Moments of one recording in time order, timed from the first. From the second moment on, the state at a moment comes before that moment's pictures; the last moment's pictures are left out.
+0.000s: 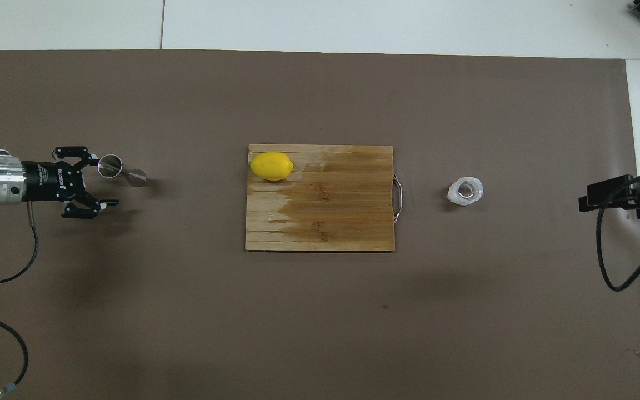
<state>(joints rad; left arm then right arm) 0.20 0.37 0.00 -1.95 -0.87 2.08 -1.08 0.01 -0.07 -0.10 -1.72 0.07 1.57 0.03</state>
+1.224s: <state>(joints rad) 0.18 0.34 0.01 -2.01 -1.09 2.14 -0.96 0.01 -0.07 -0.10 -1.72 0.07 1.57 0.03</state>
